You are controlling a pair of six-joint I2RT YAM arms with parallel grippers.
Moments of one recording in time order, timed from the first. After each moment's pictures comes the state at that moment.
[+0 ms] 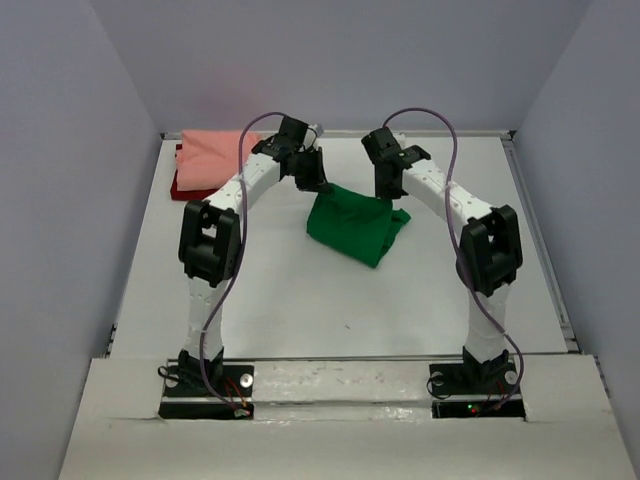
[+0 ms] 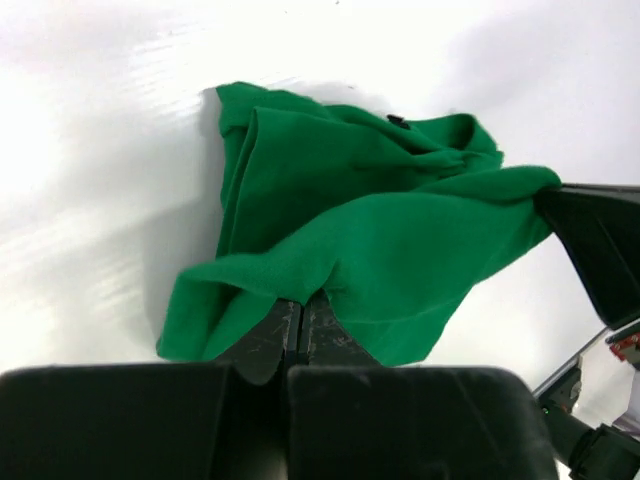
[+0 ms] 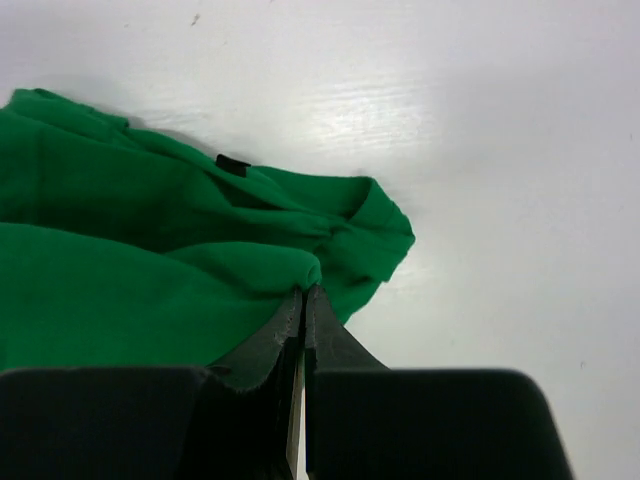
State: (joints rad) left arm -0.42 2.06 1.82 -0.63 0.37 -0.46; right arm 0.51 1.96 1.77 -0.85 0.45 0.43
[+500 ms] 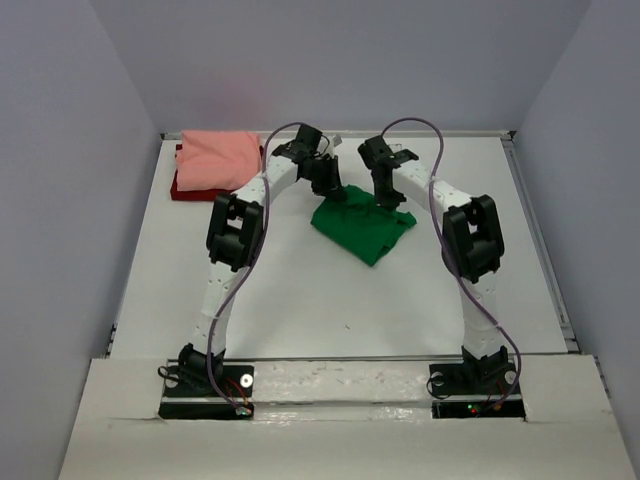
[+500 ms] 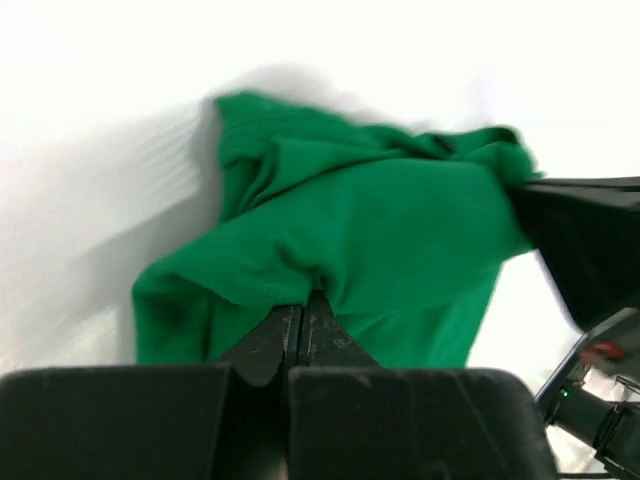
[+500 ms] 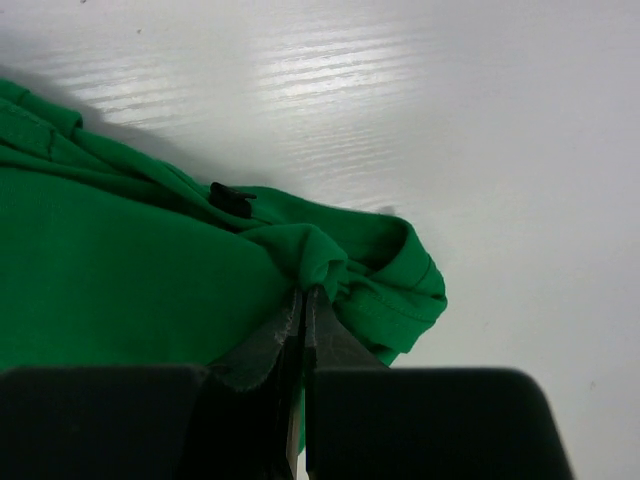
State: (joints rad) left arm -0.43 2.44 2.11 -0.64 0.55 -0.38; right arm 0.45 2.19 1.87 -0.87 0.46 0.41
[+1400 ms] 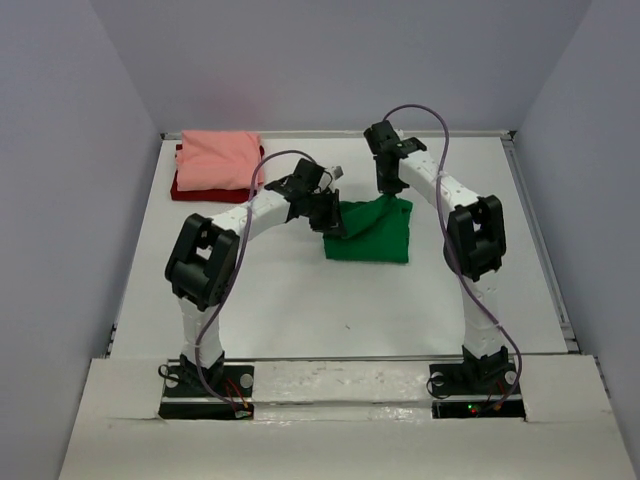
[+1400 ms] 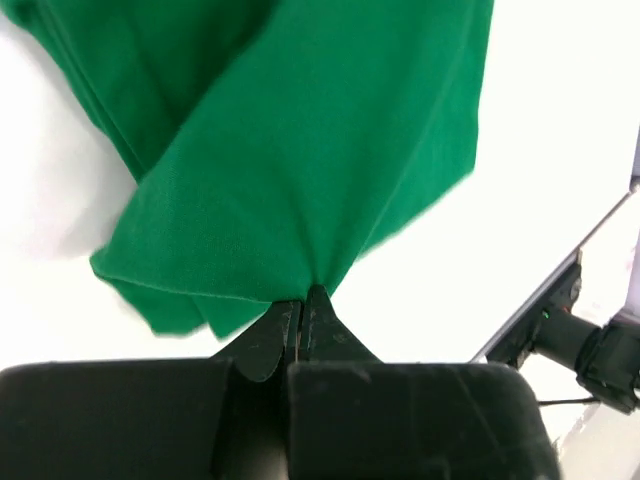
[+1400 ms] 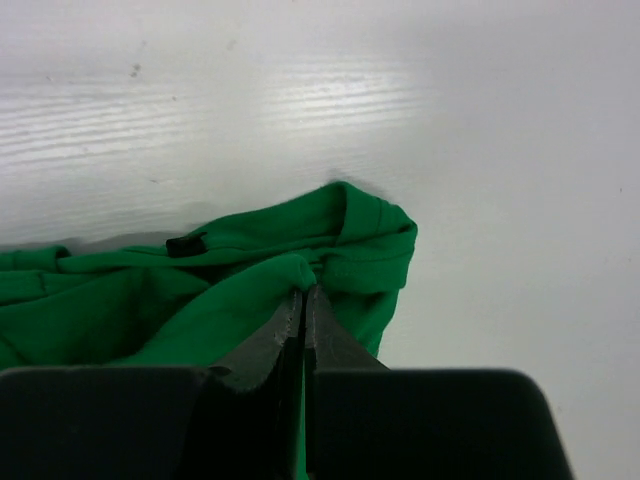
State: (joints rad) left arm -0.55 1.96 1.46 -0.42 0.46 -0.48; right arm 0.41 2.19 1.96 -0.89 0.43 0.34
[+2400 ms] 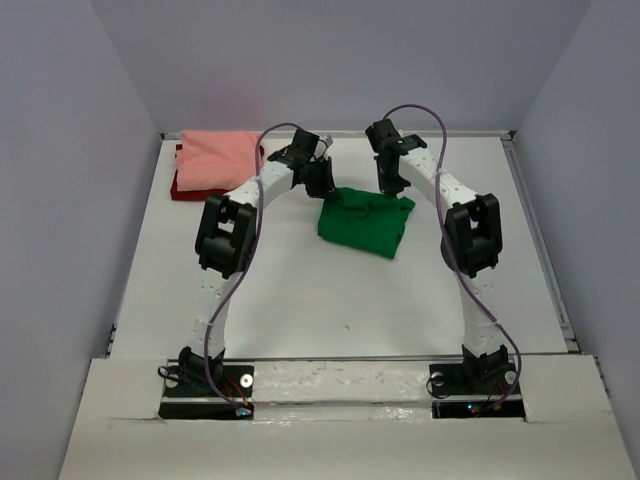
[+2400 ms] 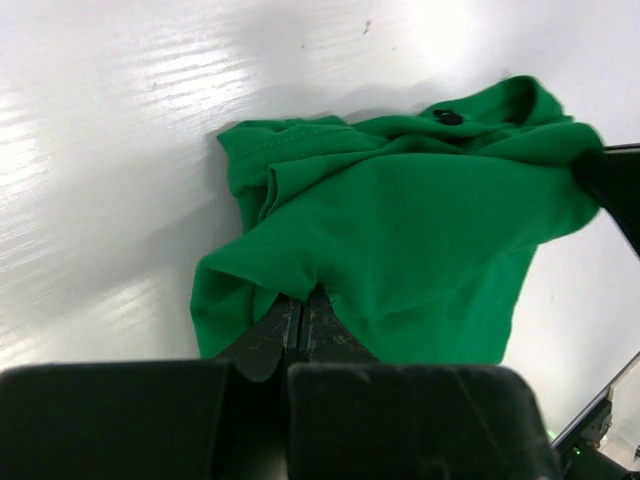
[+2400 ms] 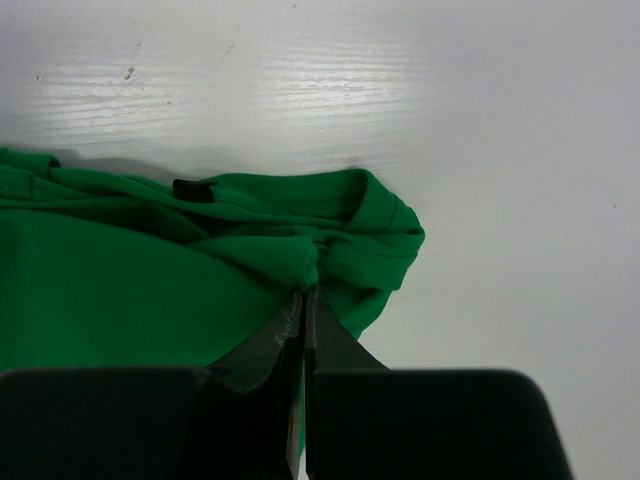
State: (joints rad) left arm -0.44 2.28 1.92 -0.50 0.38 -0.46; right arm 0.40 2.24 2.06 -0.95 0.40 0.29
